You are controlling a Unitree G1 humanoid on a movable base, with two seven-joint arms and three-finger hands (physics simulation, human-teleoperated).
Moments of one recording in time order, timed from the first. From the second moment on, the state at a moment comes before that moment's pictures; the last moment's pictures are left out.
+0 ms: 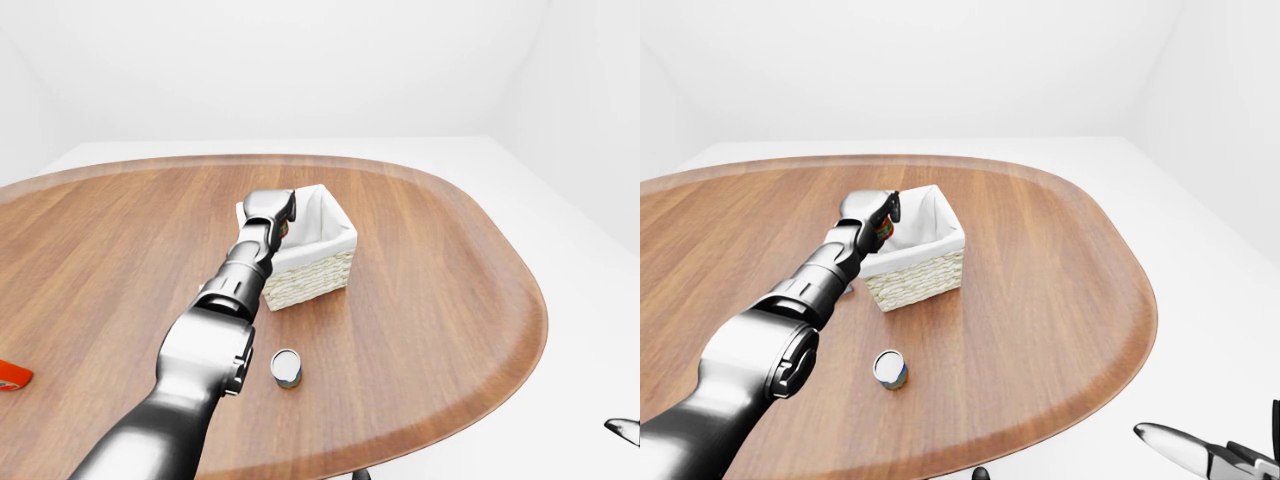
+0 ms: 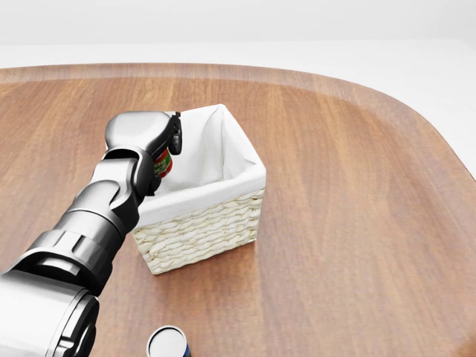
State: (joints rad) left arm -1.19 0.12 -0.06 1.36 1.21 0.06 0.16; right arm 0.65 -0.01 -0.77 -1.05 0.68 -0.03 0.05
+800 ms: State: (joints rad) left arm -1.20 0.13 -0.05 1.36 1.21 0.04 0.22; right arm 0.65 -0.02 -0.76 -1.05 0.67 -0.03 0.05
